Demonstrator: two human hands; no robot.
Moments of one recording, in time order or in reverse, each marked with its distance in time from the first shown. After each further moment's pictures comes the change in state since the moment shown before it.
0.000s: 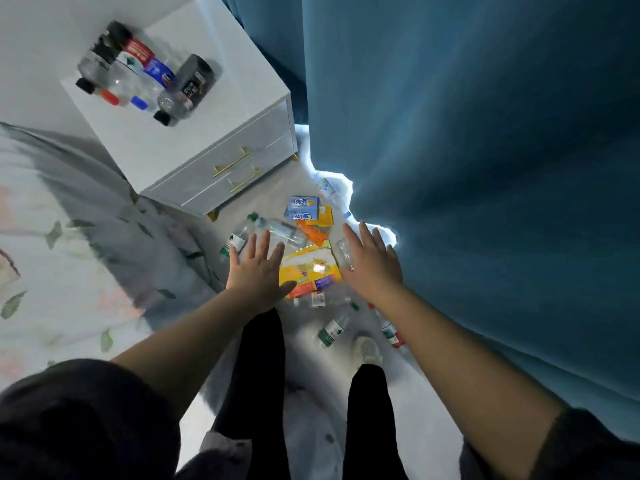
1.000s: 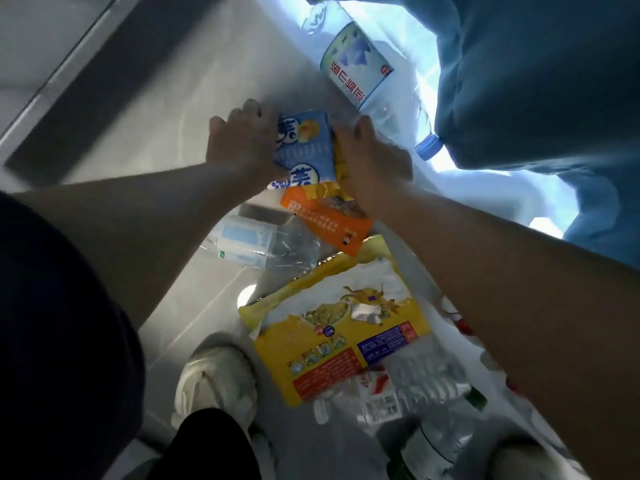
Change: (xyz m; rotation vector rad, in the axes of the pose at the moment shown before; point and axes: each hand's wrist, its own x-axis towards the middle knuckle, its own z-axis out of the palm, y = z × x) left_hand 0.594 -0.056 0.281 0.025 0.298 0.123; right_hand 0.532 0.075 0.359 -0.108 0.249 0.094
